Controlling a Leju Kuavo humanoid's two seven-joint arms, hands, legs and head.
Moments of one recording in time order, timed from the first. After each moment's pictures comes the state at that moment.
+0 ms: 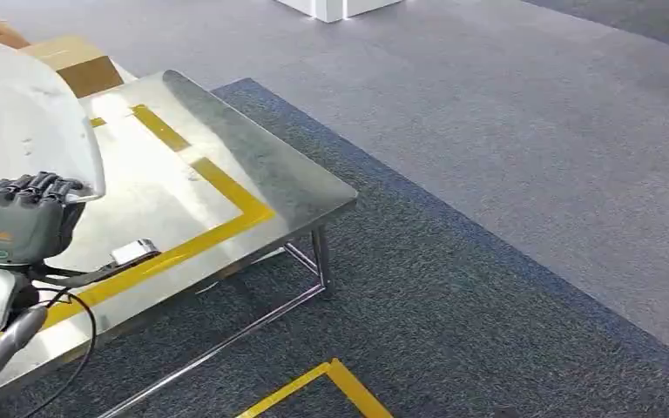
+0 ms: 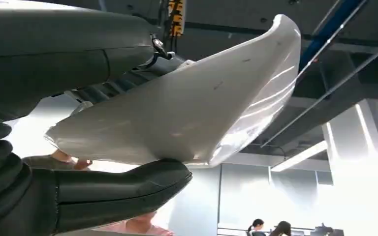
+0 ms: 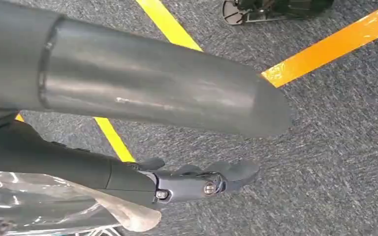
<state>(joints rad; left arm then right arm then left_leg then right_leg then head) -0.23 0.46 -0.29 -1.44 -1.46 0.51 0.17 0.03 0.02 -0.08 -0.29 0.36 -0.34 -0.15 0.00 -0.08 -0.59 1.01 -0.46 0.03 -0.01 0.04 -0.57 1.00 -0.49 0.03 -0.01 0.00</state>
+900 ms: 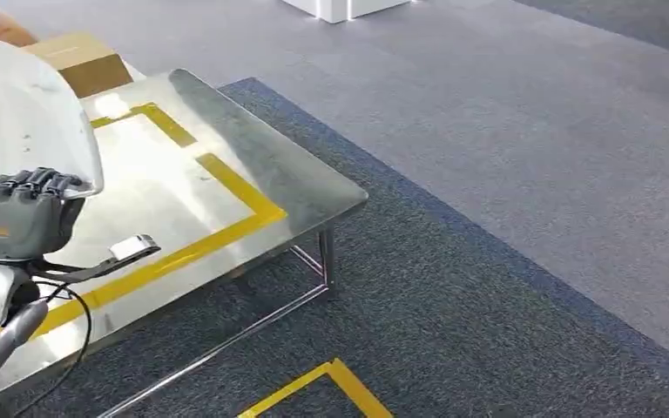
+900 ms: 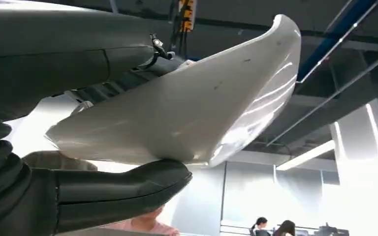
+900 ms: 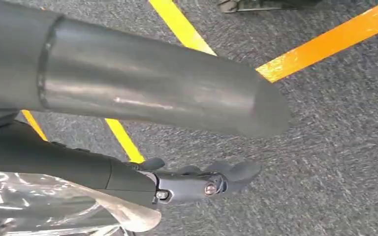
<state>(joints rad) -0.24 0.46 -0.29 -1.43 -1.46 0.50 0.17 0.02 0.02 -0.07 -0.28 0.41 -0.36 -0.13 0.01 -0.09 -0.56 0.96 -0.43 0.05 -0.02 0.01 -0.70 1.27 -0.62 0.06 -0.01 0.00</state>
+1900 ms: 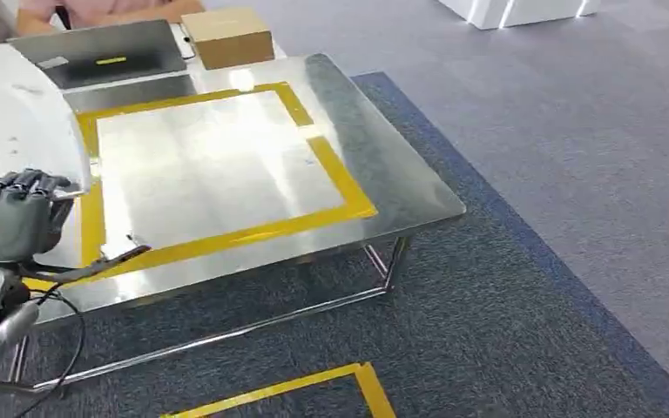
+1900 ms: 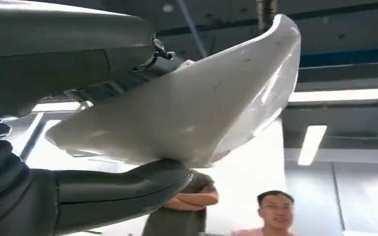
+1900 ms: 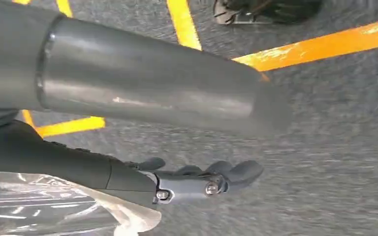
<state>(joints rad) -0.23 0.47 -0.28 -1.42 -1.46 0.51 0.17 0.02 0.03 -0.07 -0.27 0.41 -0.36 -0.13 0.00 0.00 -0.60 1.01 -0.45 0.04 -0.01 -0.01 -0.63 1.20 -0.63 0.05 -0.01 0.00</state>
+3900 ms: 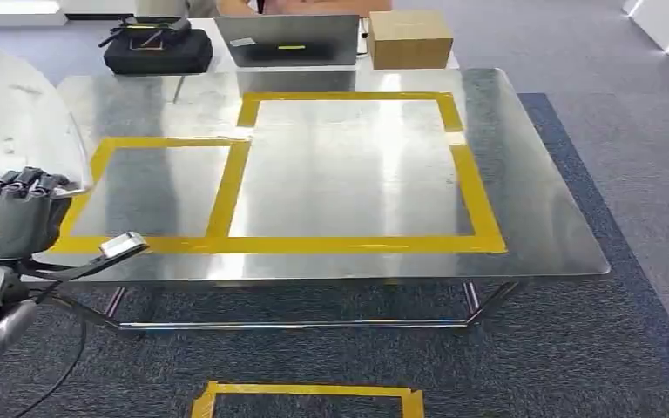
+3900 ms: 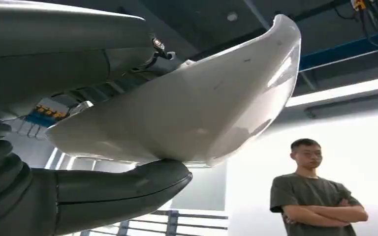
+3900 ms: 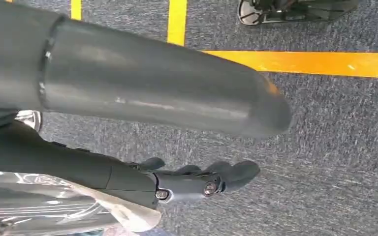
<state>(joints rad) -0.25 0.47 -0.27 -1.41 -1.47 0.49 0.17 0.03 0.02 -0.09 -0.25 0.40 -0.33 -0.14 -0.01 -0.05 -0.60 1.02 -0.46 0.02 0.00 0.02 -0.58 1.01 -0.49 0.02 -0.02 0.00</state>
